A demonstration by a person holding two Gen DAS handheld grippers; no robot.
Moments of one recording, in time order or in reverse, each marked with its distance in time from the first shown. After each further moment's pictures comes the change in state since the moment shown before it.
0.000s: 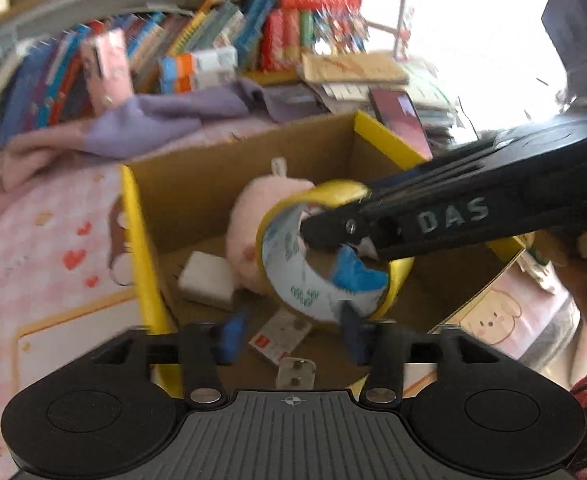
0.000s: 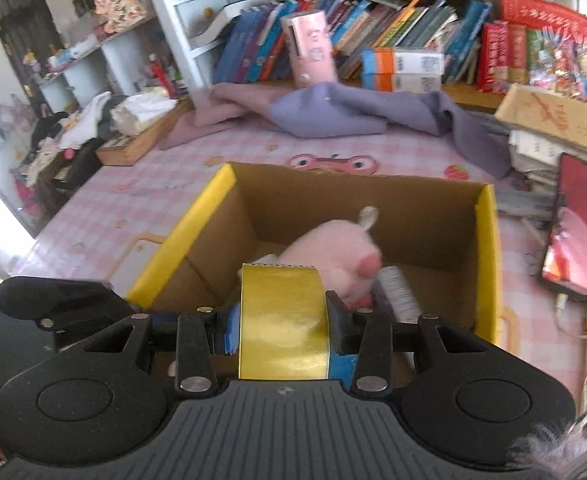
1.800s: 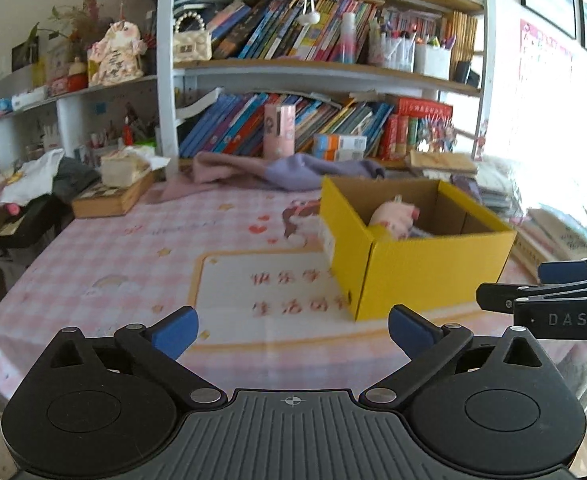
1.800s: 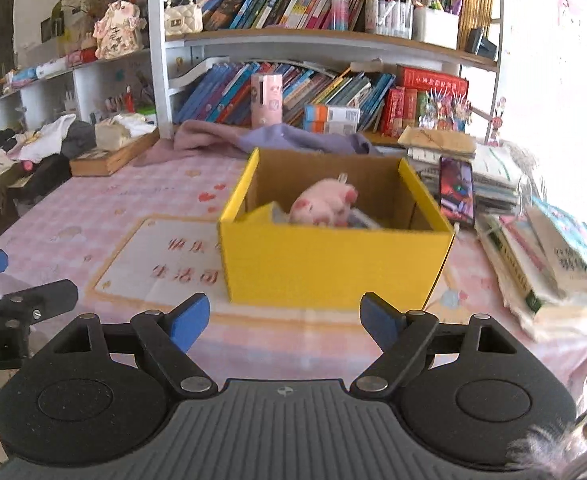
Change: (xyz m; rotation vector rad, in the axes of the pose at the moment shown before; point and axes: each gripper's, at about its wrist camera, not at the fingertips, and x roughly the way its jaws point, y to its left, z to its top) left arm -0.194 0.035 -0.173 -0.166 -0.284 0.272; right arm -0.100 0.197 -0.179 0.021 -0.259 -0.410
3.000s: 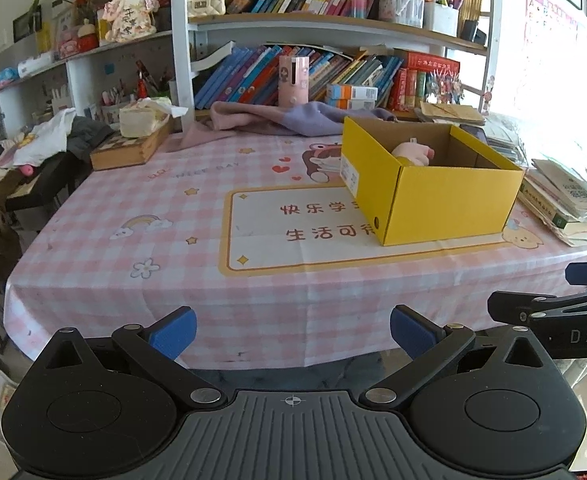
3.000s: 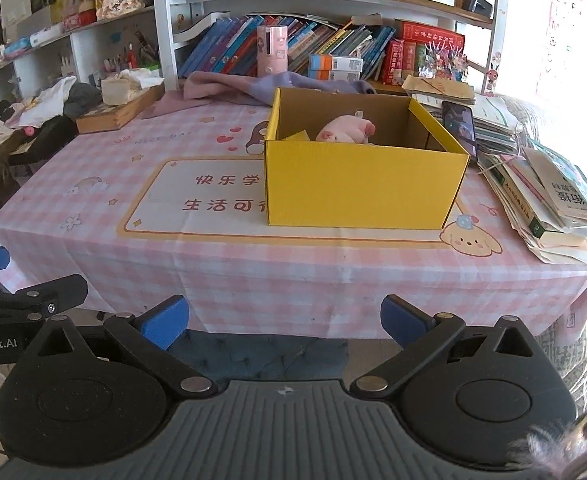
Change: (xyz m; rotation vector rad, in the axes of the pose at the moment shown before) left arm -0.021 0.039 -0.032 0.002 0.125 -0.015; right arm -0.022 0.053 -0.034 0.030 0.135 -0.038
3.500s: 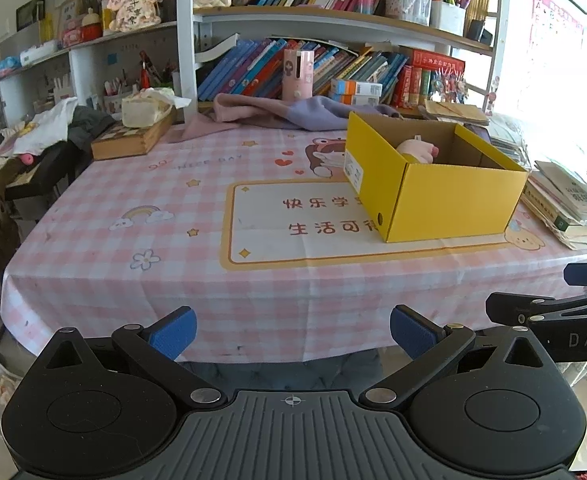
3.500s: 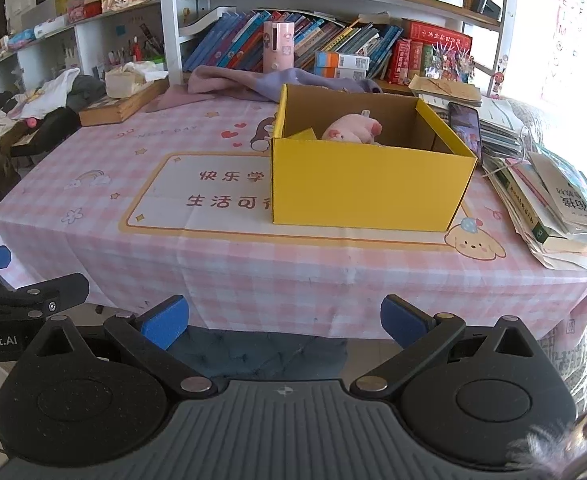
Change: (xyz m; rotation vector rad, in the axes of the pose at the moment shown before) left arm 0.002 0.003 -0.001 -0.023 0.016 -0.002; right arm 0.004 0.004 0.002 -0.018 0.013 0.003
